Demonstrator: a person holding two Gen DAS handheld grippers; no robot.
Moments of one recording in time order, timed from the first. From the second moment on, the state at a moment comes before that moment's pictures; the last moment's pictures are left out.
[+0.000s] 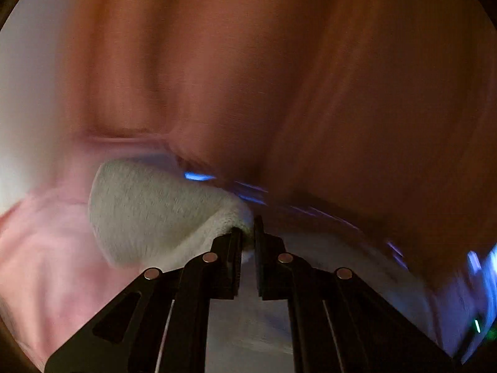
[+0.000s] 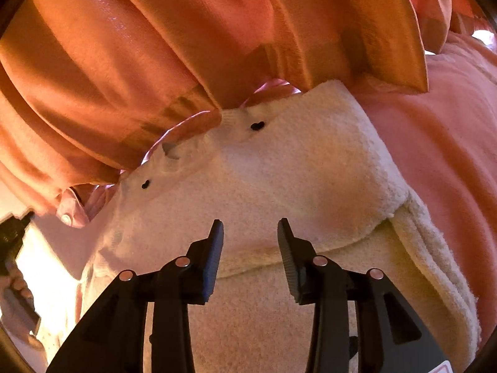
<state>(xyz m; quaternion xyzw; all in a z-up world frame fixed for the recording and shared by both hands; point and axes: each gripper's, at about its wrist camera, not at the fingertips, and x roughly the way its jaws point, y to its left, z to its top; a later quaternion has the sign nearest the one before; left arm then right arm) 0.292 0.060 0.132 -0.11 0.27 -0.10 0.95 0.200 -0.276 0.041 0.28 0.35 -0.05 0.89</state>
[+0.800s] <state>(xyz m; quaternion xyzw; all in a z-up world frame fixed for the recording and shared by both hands) 0.286 0.104 -0.010 -0.32 0.40 0.04 0.86 0.309 -0.125 0.066 0.05 0.40 0.05 0.91</state>
